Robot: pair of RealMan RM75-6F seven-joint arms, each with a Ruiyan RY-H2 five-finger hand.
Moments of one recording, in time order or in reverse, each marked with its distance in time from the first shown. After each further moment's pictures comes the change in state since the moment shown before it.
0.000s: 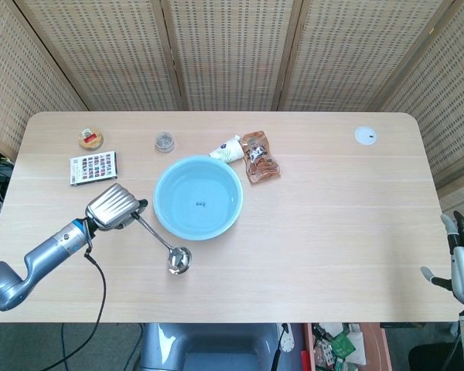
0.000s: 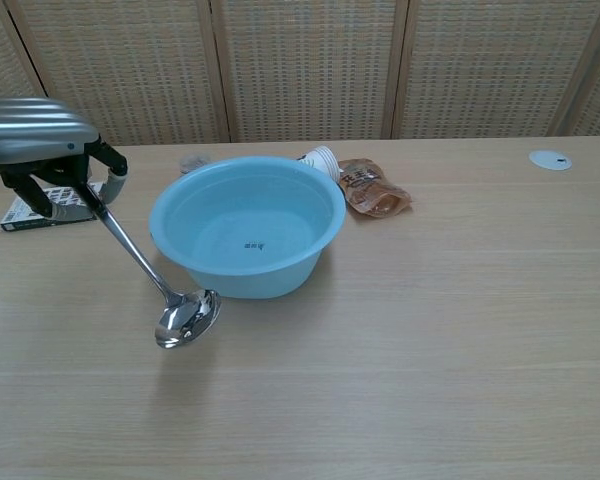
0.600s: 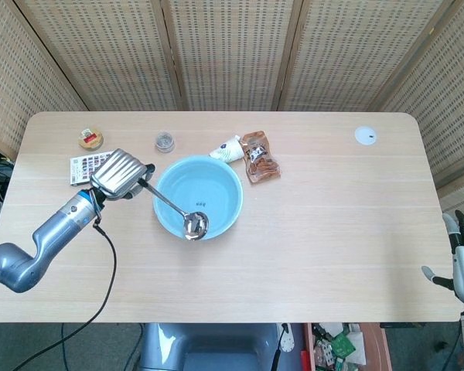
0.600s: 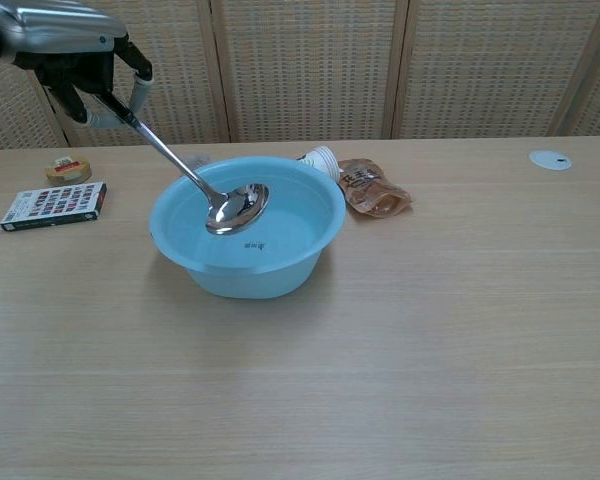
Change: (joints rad) left arm -0.115 0.102 -0.192 -0.174 -0.331 -0.183 0.224; right arm 0.000 0.010 0.003 -0.003 0.005 -0.006 0.022
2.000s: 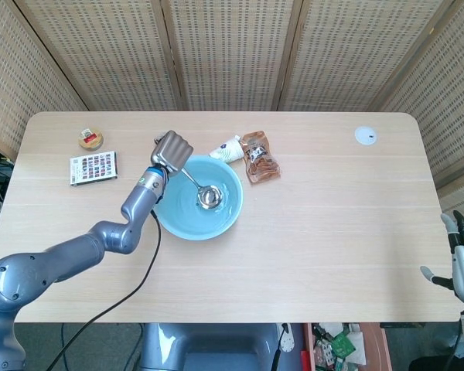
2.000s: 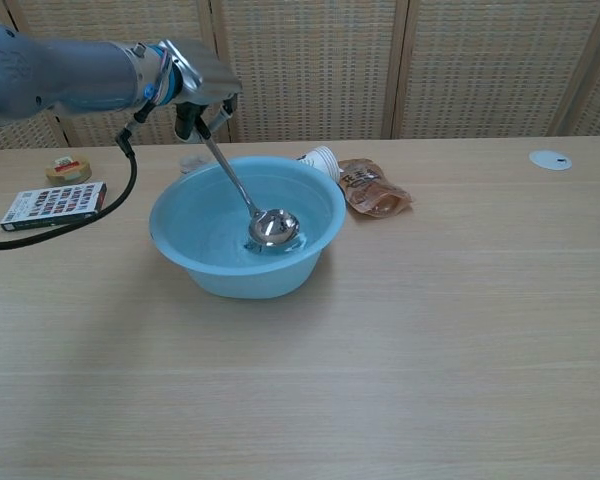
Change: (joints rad) left arm -0.399 -0.457 0.095 0.468 -0.737 -0.109 0.793; right arm 0.006 0.007 -0.004 0.006 -0.003 -0.017 0.031
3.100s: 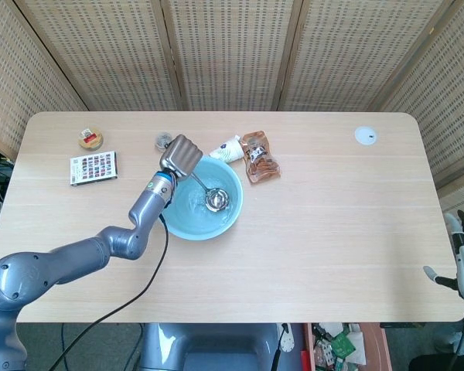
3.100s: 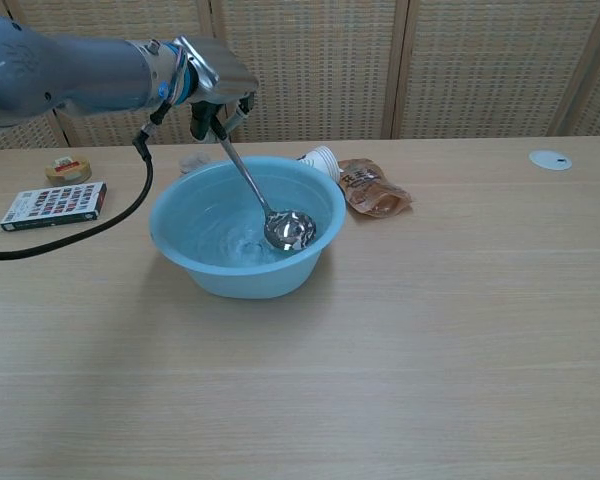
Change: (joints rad) left arm -0.015 0.023 -0.027 -0.095 -0.028 0.042 0.024; right arm -0.003 0.011 0.000 0.004 0.000 -0.002 0.028
